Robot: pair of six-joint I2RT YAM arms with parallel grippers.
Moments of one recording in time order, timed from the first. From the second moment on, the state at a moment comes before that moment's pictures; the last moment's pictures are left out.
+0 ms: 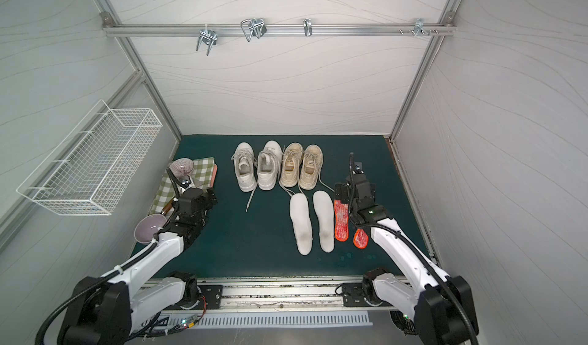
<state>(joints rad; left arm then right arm) -0.13 1.11 0.40 0.19 -0.55 -0.22 0.33 1.08 0.65 -0.17 0.34 0.13</state>
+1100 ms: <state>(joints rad) 0.03 1.55 0.41 0.65 -0.09 -0.11 0.09 1.58 0.43 0.69 0.01 0.01</state>
